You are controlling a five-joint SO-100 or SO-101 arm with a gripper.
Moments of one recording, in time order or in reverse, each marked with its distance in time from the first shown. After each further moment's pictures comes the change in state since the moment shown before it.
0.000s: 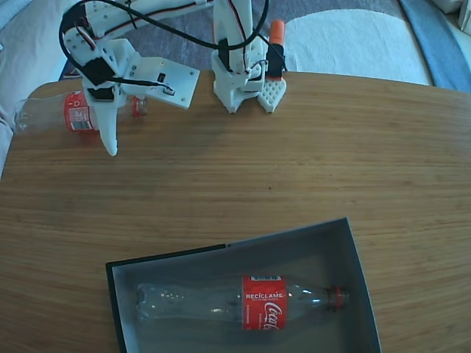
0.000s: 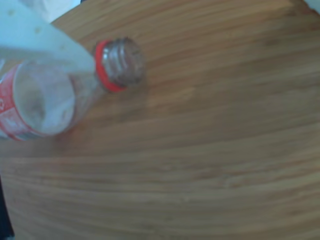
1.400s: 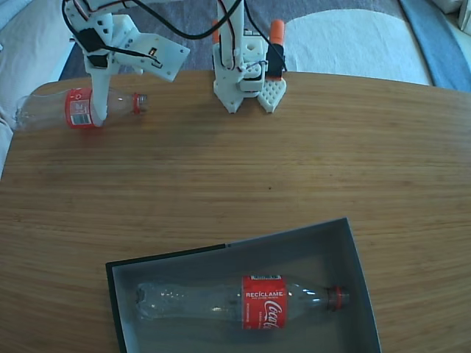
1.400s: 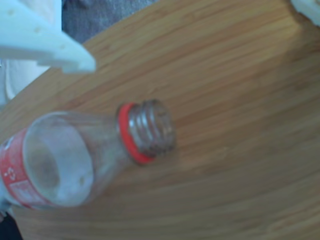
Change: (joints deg) arm 17.2 0.0 0.0 0.0 -8.0
